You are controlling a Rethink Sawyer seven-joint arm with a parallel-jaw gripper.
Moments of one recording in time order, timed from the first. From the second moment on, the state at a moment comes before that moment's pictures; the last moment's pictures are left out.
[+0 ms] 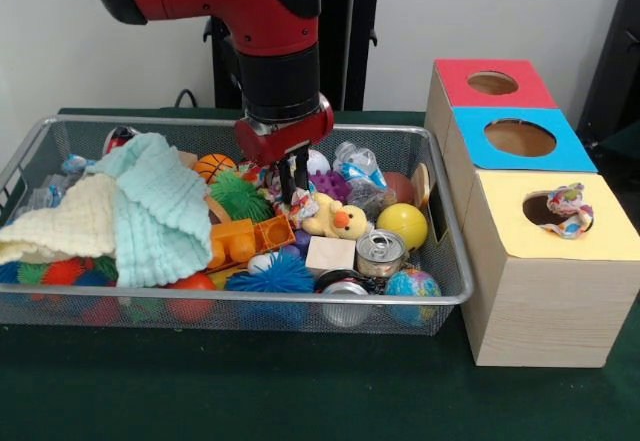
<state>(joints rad) -0.65 -0.55 0.39 1.78 -0.52 0.42 1.15</state>
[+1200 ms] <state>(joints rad) -0.67 -0.77 0.43 1.83 -0.40 0.47 1.15</state>
